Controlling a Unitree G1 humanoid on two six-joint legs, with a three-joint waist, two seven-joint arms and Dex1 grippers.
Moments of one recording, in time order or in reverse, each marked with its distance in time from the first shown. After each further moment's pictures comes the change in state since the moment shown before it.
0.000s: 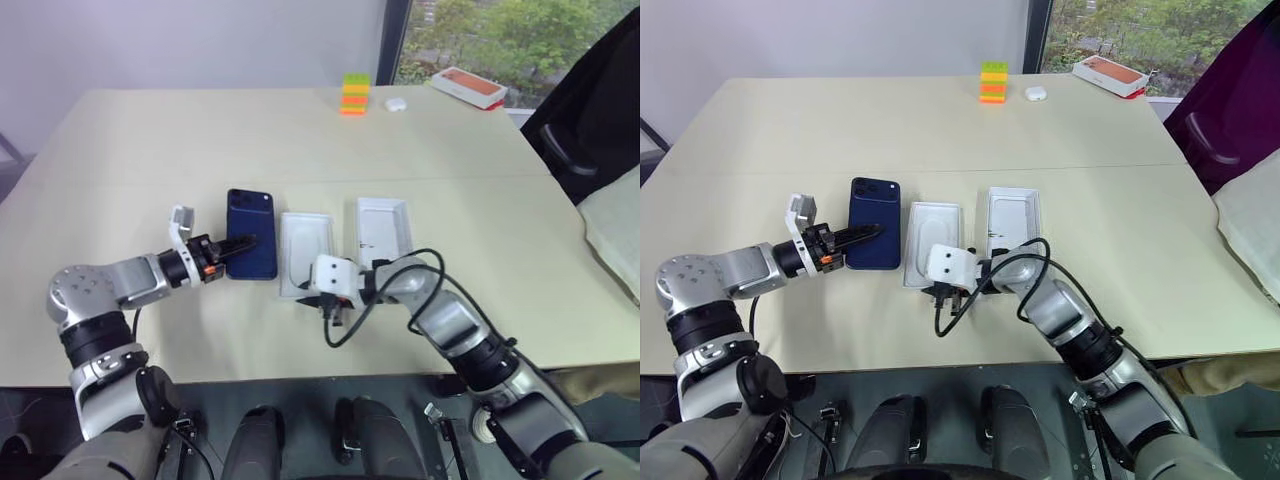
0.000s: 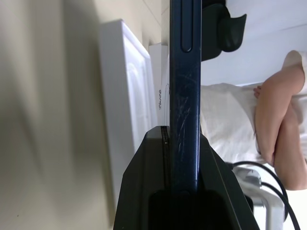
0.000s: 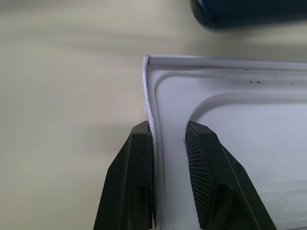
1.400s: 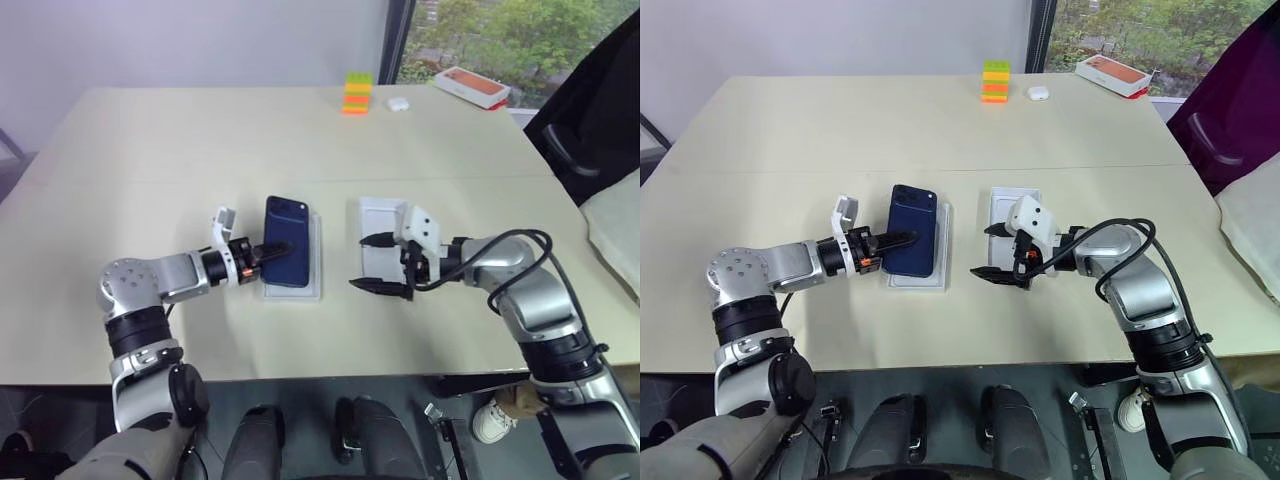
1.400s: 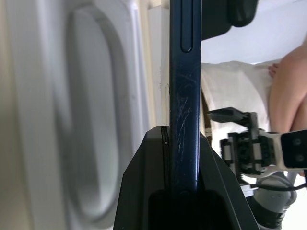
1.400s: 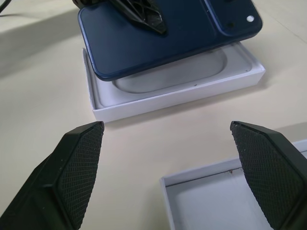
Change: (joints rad) left arm -0.018 -0.137 -0.105 -0.040 0.034 -0.027 0.089; right arm 0.066 -0.253 -0.367 -0.047 0.342 0.091 0.114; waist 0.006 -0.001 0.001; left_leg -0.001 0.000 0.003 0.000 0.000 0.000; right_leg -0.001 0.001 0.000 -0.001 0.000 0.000
